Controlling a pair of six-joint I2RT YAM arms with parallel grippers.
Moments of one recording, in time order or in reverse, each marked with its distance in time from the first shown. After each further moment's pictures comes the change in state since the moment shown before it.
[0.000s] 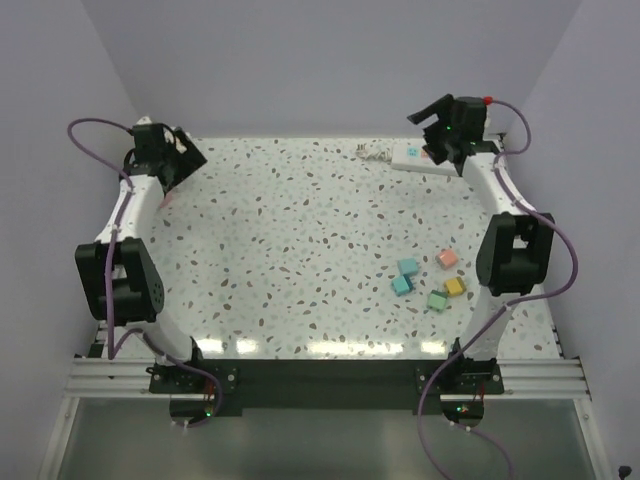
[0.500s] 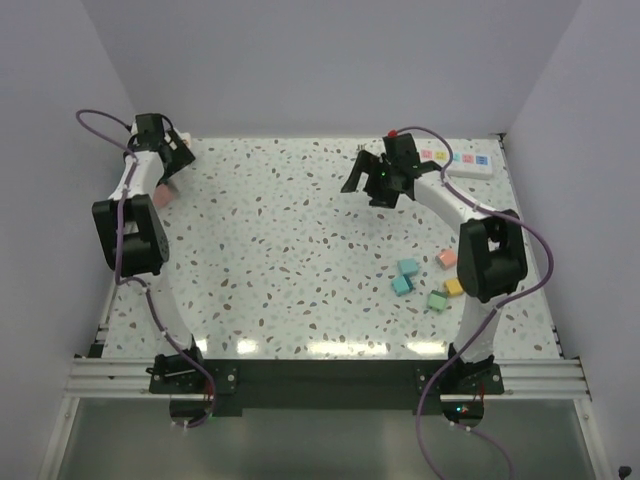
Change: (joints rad) left arm 0.105 0.438 0.414 -0.105 -0.184 0.097; right arm 0.340 -0.023 -0.163 -0.200 -0.178 -0.409
